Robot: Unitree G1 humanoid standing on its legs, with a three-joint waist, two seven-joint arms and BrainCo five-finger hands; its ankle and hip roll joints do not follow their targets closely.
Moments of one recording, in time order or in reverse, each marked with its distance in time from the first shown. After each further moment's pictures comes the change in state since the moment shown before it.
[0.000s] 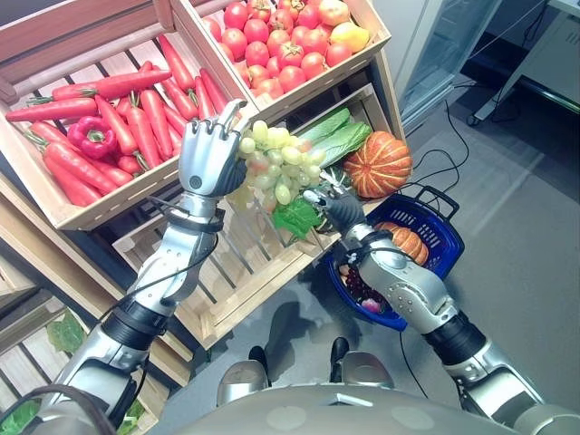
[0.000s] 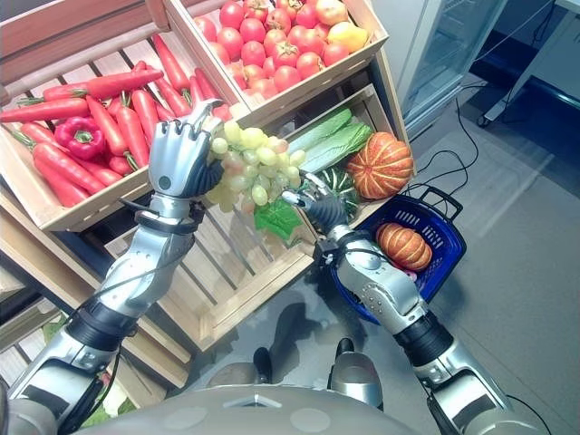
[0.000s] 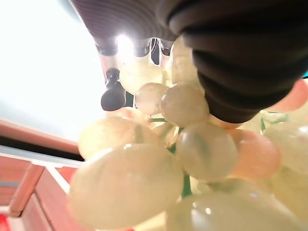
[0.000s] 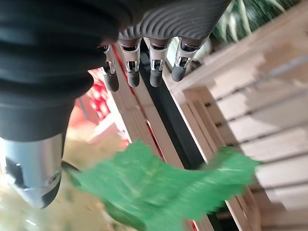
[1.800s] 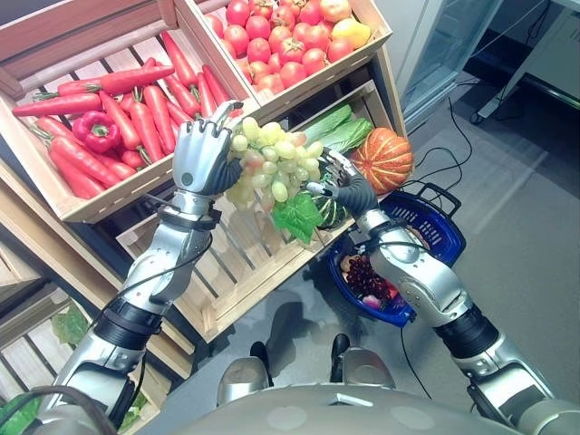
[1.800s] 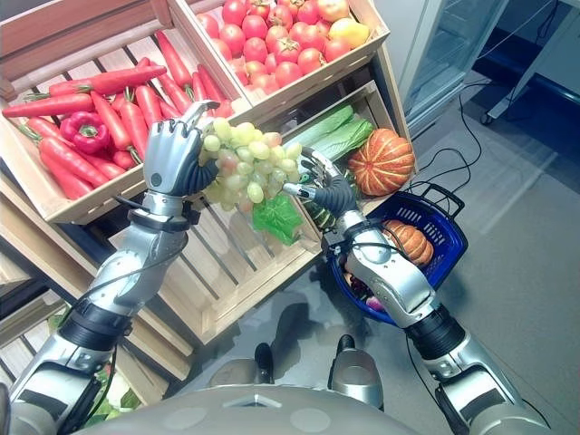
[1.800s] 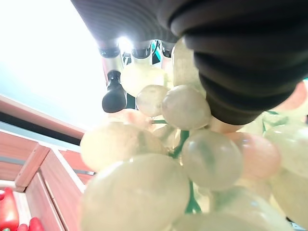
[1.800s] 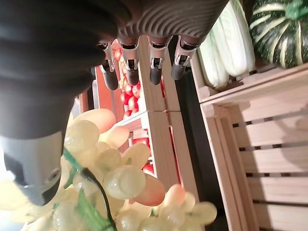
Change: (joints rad) left arm 0.052 0.000 0.102 0.002 -0.111 -0.104 -0.062; right arm -0.012 -0.079 -0.056 -0.089 -0.276 -0.037 -0.014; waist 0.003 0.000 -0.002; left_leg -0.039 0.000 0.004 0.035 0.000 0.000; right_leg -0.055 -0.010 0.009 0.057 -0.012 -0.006
